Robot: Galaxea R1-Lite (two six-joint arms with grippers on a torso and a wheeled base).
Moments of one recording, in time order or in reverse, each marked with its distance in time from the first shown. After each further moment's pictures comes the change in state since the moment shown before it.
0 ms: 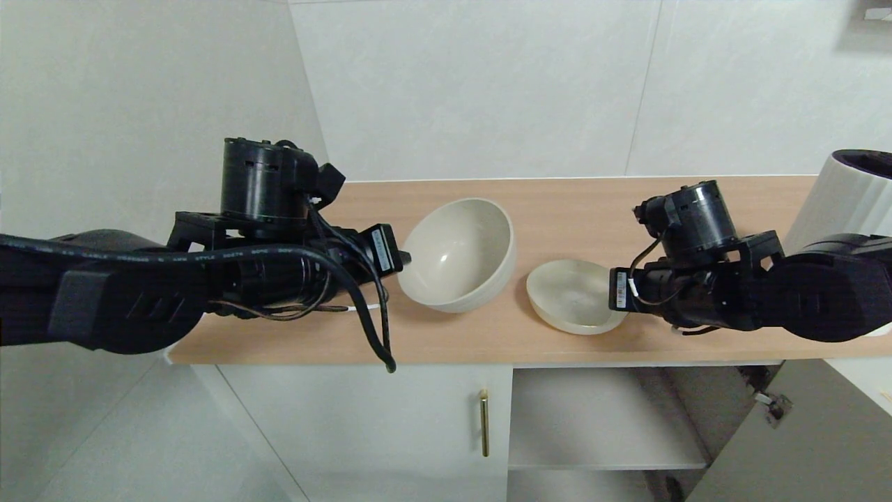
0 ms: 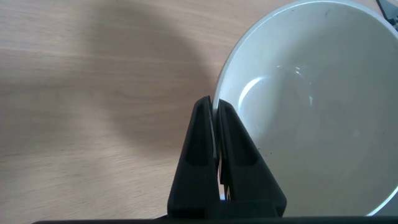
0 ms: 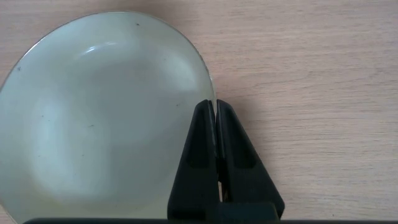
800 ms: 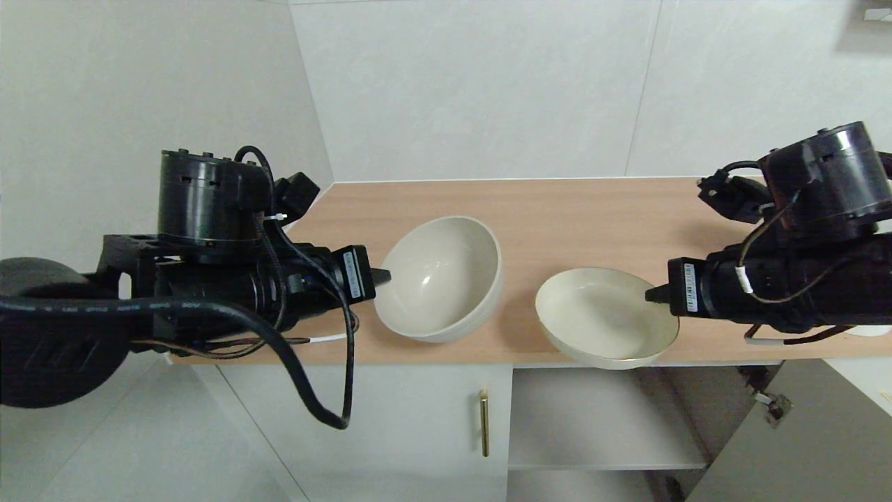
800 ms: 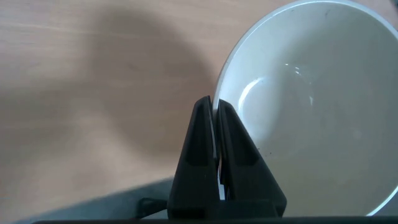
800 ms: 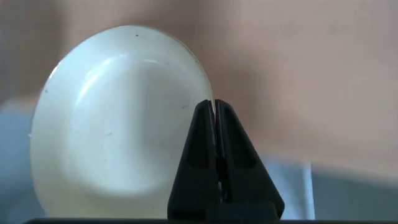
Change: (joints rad) left arm 0.000 -0.135 0.149 -0.001 -0.002 0.077; right arm -0.001 -0.280 0.025 0.257 0.277 0.009
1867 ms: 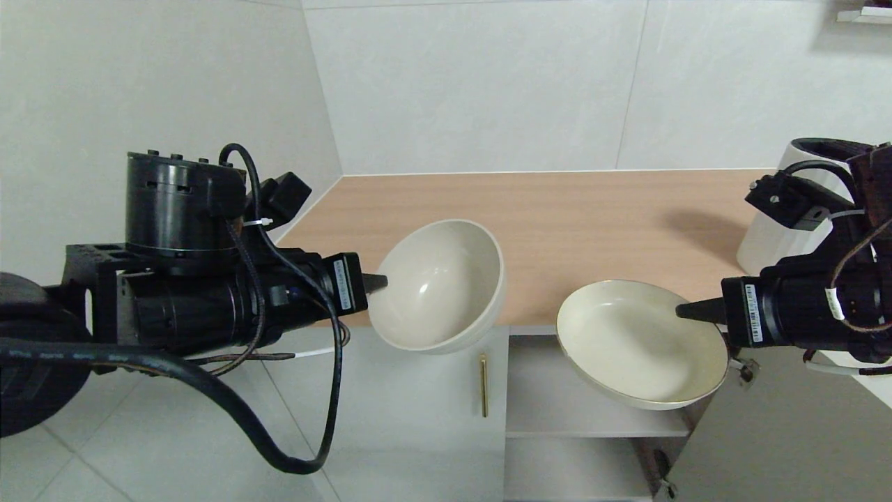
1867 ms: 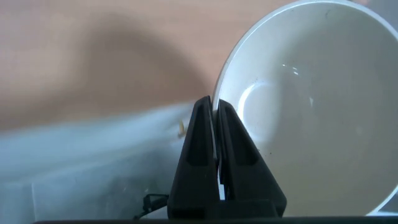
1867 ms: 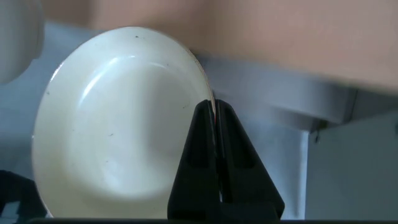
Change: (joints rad) left arm -0.022 -0.056 0.042 0.000 -0.001 0.020; right arm -0.003 -0.146 0.096 0.025 0.066 -0.092
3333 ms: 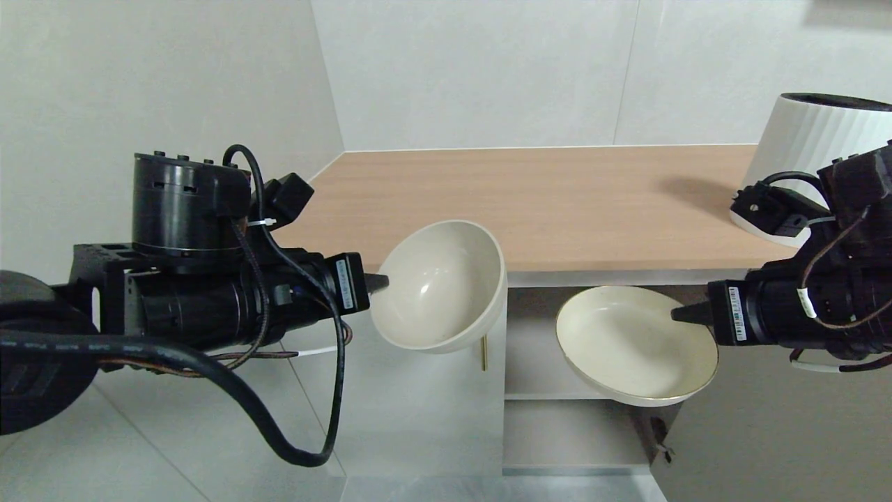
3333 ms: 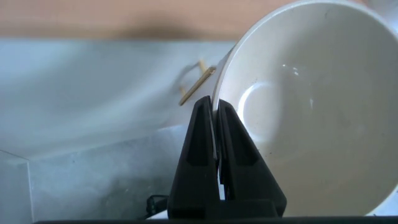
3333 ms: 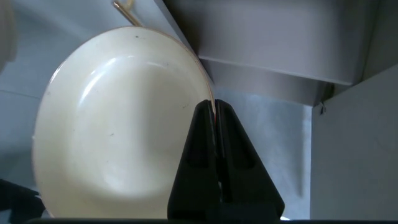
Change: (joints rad) left arm 0.001 0.011 -0.005 -0.002 -0.001 0.001; right arm -0.023 0.044 -0.003 -0.003 0.001 0.001
